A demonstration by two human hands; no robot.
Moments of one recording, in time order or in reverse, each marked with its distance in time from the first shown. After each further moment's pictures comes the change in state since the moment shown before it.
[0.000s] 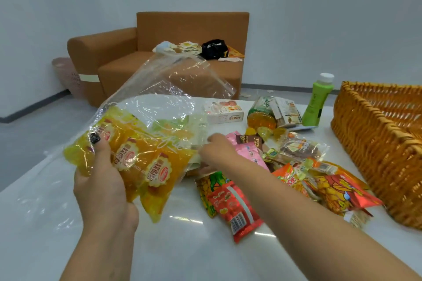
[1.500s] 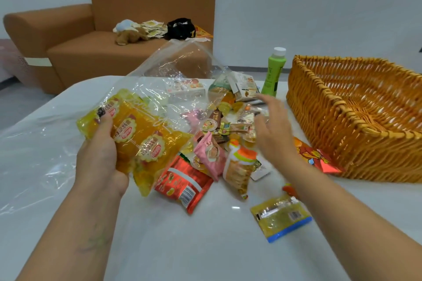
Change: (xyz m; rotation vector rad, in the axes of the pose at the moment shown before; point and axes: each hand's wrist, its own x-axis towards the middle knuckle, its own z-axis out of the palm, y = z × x) left_hand -0.016 -0.046 0.032 0.152 -0.302 -0.223; right_hand -0.068 0.110 -0.135 -0.153 0.590 -0.432
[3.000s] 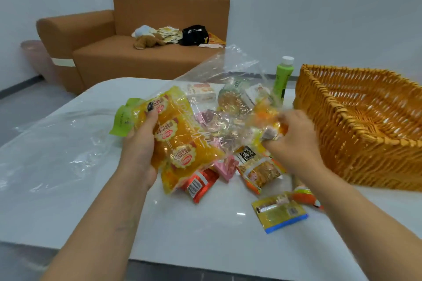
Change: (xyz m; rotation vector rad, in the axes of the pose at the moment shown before) left_hand -0.031 -0.007 0.011 0.051 -0.246 -0.013; right_hand -0.018 -0.010 -0.039 -0.317 -0.001 -0.026
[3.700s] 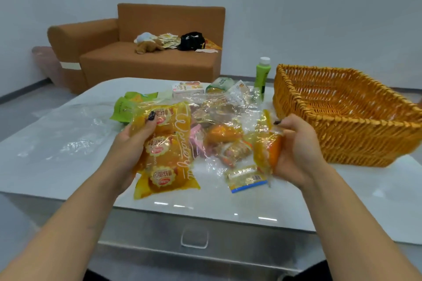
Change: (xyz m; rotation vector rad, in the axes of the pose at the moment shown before) left_hand -0.102 -0.012 -0.018 0.261 -0.143 0.119; right_hand -0.080 -0.019 -0.107 1.443 -0.520 0.714
